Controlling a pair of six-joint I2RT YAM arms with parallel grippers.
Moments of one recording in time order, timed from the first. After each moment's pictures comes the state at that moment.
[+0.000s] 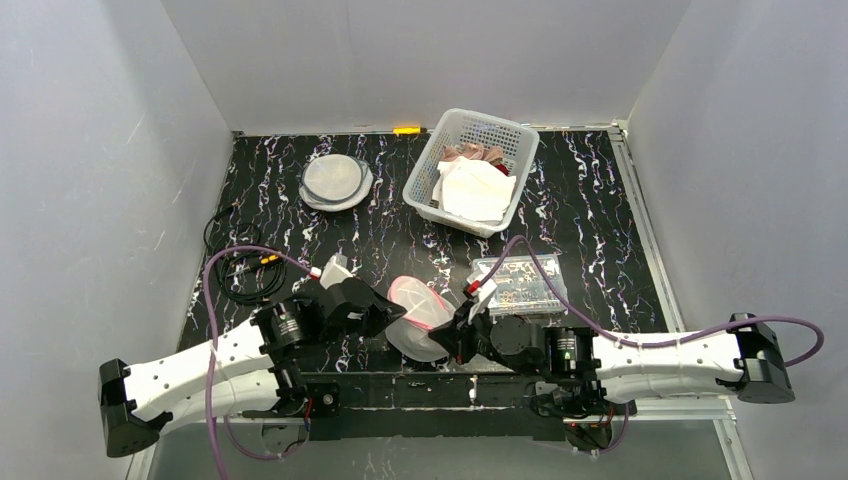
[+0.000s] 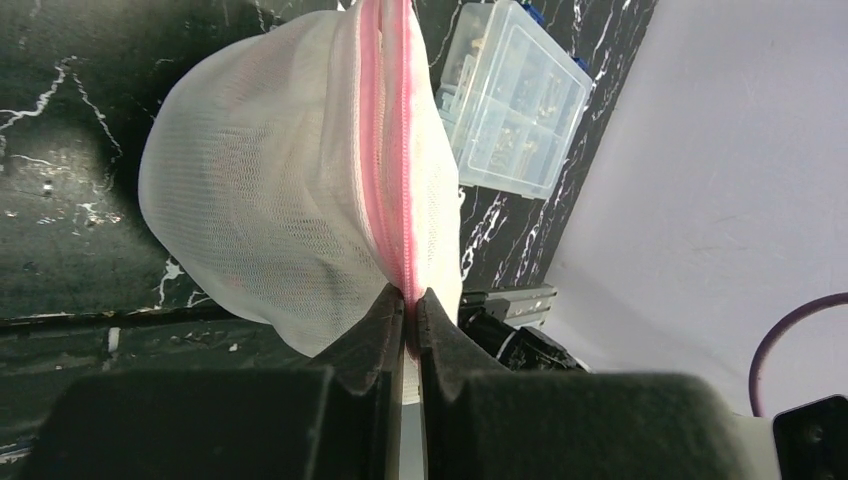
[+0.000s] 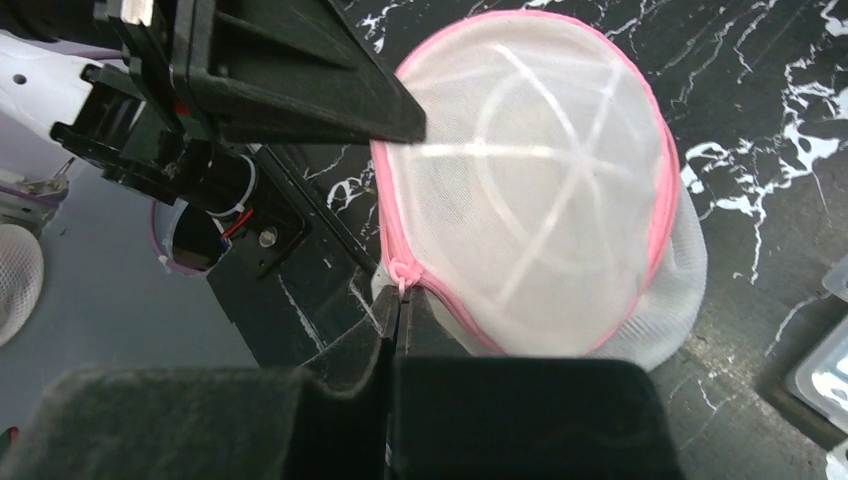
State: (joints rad) left arm -1.10 0.80 0.69 -0.63 -0.33 -1.58; right arm 1.51 0.90 0.52 0.06 0.43 0.59
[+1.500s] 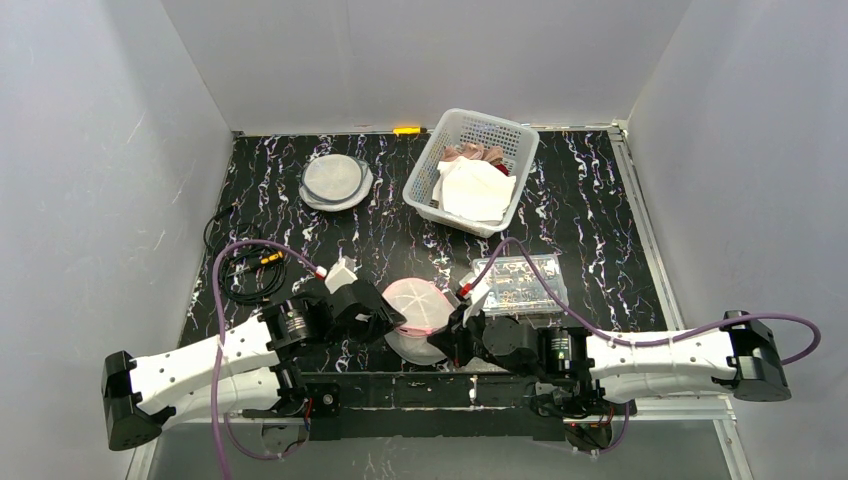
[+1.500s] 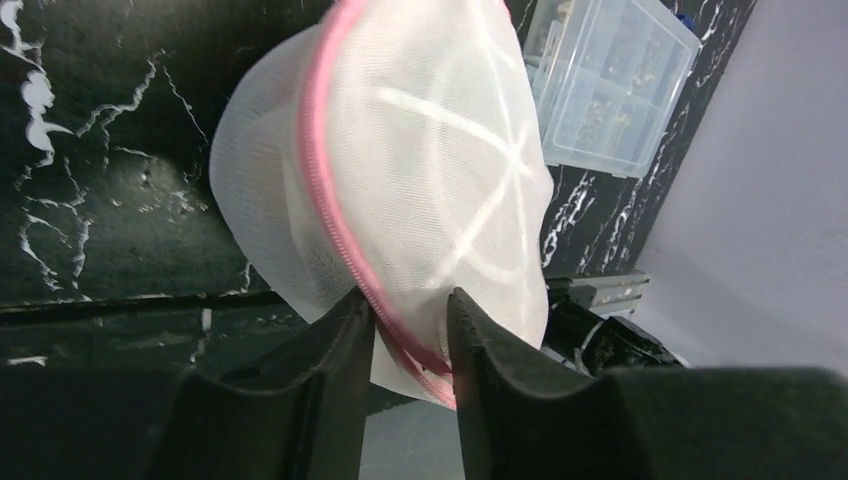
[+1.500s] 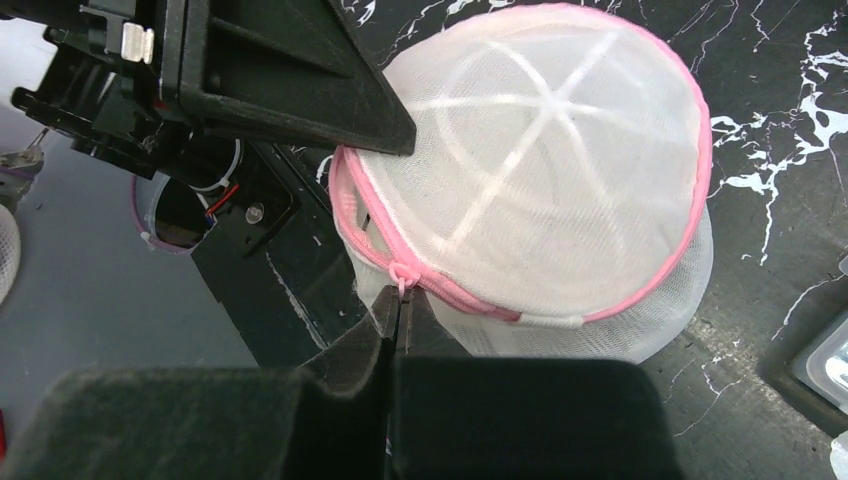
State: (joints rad) left arm -1.12 0.84 0.70 -0.72 -0.29 -1.50; right arm 1.51 0.93 0.52 0.02 0.41 0.60
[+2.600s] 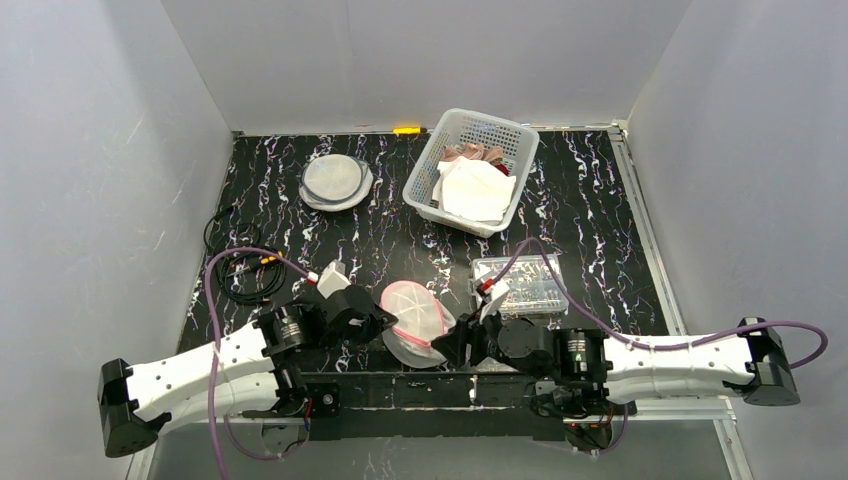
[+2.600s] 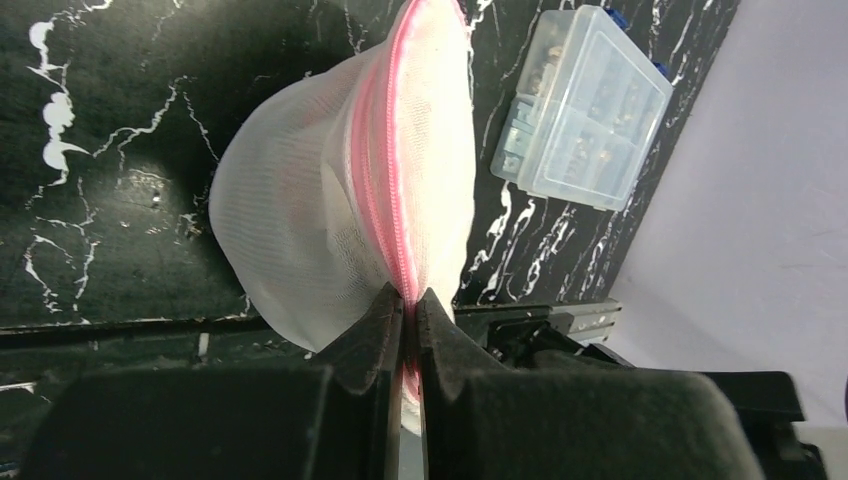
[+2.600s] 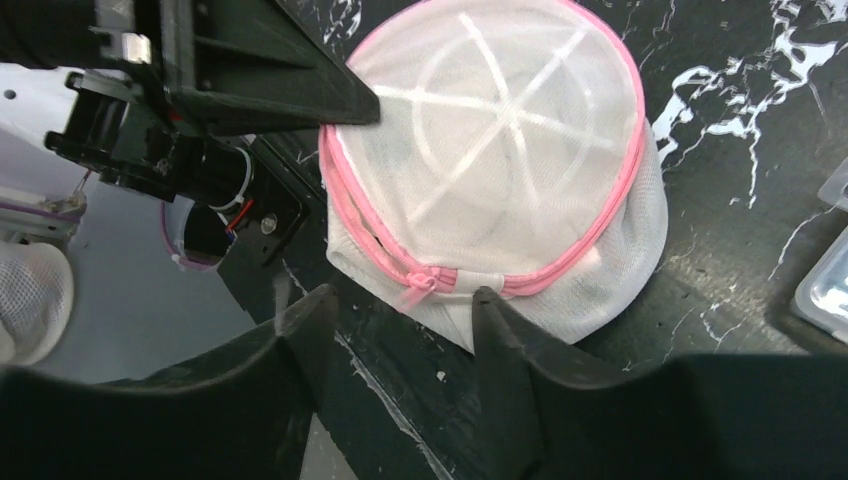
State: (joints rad) left arm -1.10 0.78 0.64 -0.69 -0.35 -1.54; right arm 1.51 0.82 0.48 -0.06 0.45 0.72
